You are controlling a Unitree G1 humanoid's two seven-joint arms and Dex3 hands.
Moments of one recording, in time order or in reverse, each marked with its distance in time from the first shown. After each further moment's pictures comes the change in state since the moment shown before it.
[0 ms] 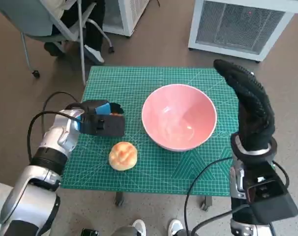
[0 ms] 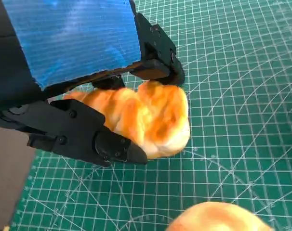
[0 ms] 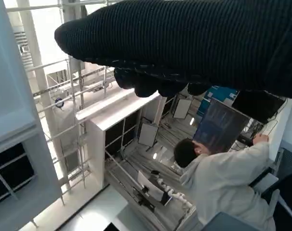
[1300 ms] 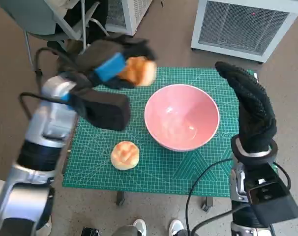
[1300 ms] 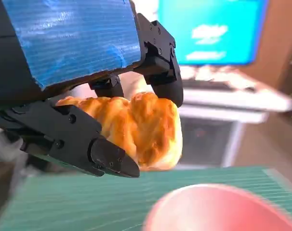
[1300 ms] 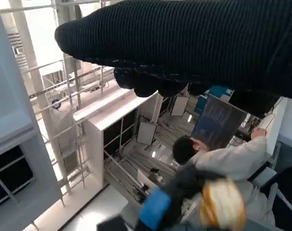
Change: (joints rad) left arm -0.074 -0.054 0.176 -0.611 -0.108 -0.047 0.084; right arm 0.014 0.000 0.008 -0.017 0.021 0.016 0.002
